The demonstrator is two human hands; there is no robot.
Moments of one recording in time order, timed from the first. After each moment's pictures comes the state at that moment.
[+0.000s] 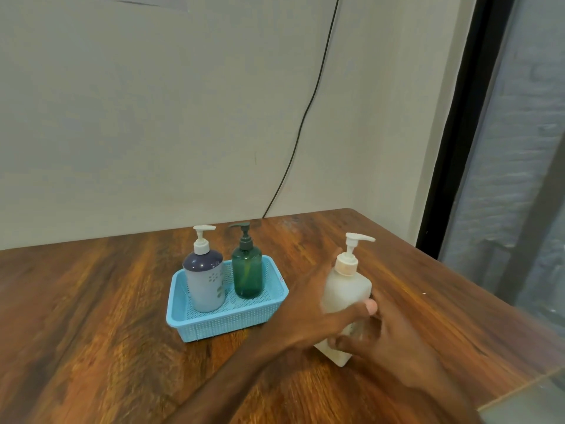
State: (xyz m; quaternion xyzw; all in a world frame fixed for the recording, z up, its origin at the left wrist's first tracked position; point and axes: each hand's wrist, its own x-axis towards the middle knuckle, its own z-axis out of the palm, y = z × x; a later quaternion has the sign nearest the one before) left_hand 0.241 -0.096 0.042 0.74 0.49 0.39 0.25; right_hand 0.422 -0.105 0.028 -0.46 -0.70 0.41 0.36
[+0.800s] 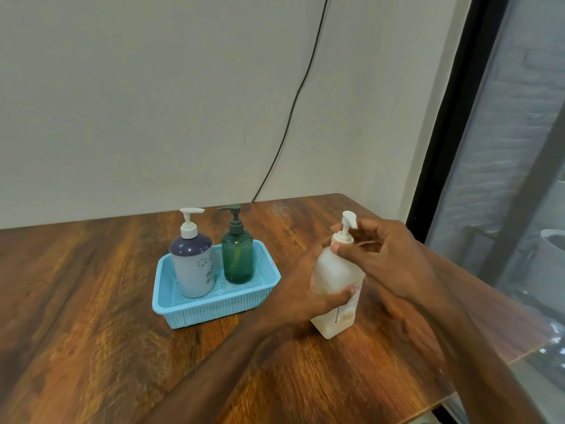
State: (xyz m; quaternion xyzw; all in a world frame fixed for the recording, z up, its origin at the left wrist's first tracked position) left_hand 0.236 -0.064 0.018 0.73 0.46 0.42 0.28; right_hand 0.411 -0.071 0.100 -0.44 -0.75 0.25 0.43
